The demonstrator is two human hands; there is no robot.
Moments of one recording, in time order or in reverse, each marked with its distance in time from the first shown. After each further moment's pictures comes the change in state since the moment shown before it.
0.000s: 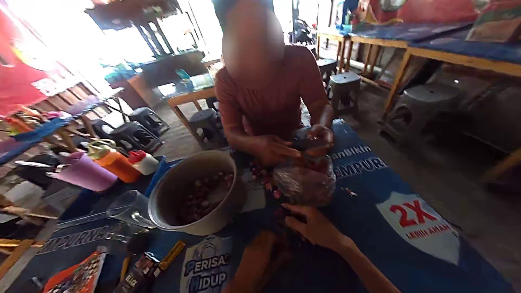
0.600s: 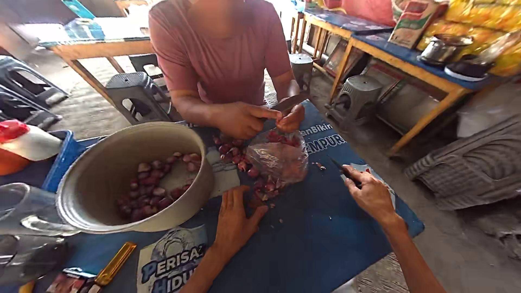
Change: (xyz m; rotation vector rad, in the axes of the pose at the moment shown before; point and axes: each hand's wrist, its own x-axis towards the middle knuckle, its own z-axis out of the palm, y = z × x) left_hand 0.036 -0.026 0.001 -0.145 0.179 -0.120; right_hand -0.106 0.051 -0.089 -0.759 0.777 0.397
